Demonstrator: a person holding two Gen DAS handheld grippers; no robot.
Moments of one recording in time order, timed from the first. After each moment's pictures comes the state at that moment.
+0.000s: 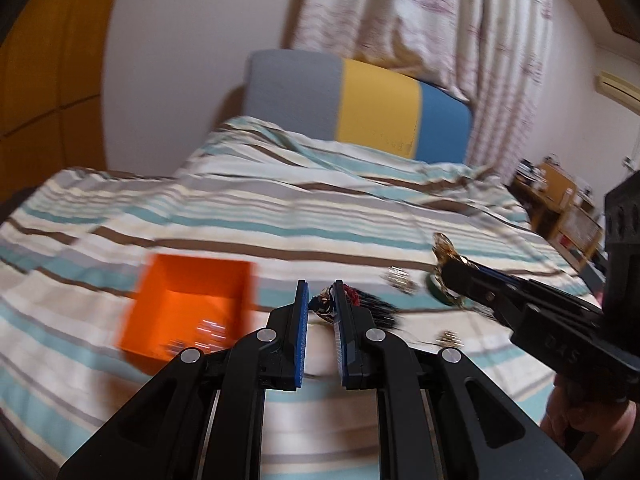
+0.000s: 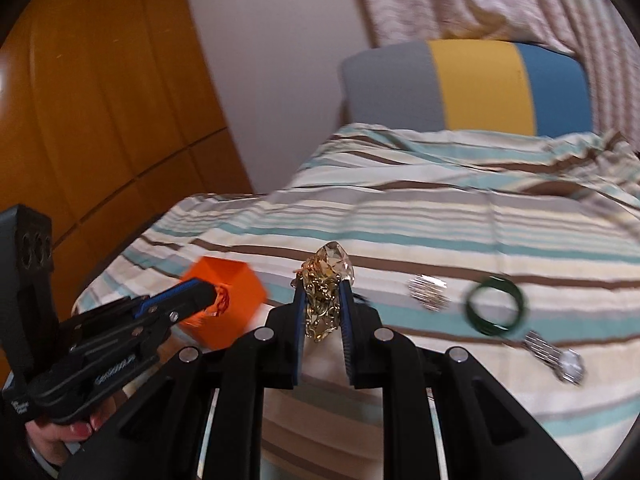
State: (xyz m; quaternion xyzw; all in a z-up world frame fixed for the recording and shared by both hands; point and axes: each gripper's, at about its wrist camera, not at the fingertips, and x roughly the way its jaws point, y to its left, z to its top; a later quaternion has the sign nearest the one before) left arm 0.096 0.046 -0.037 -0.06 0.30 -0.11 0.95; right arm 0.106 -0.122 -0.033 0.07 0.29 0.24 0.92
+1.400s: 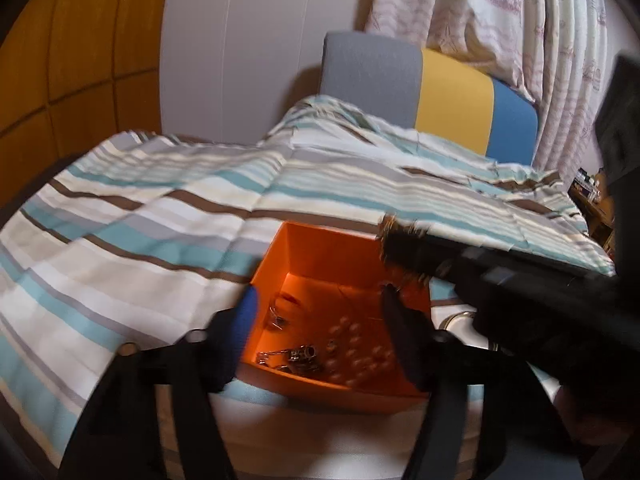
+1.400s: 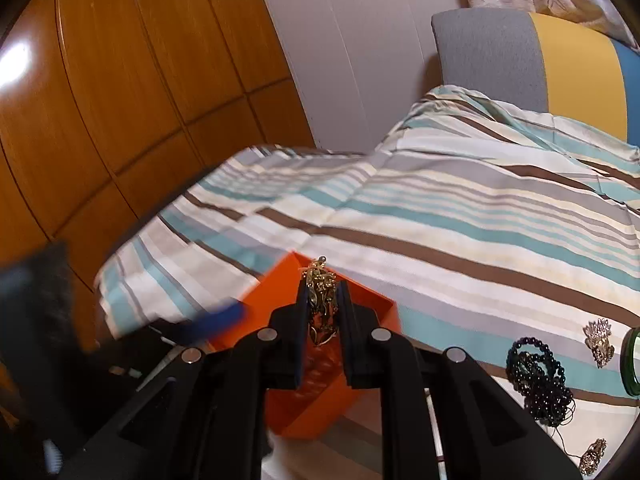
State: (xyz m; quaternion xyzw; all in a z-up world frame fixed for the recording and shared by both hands) left arm 0.118 0.125 -0.084 -0.07 0.32 -0.01 0.94; right arm 0.172 0.018 -0.072 0.03 0.35 0.32 0.88
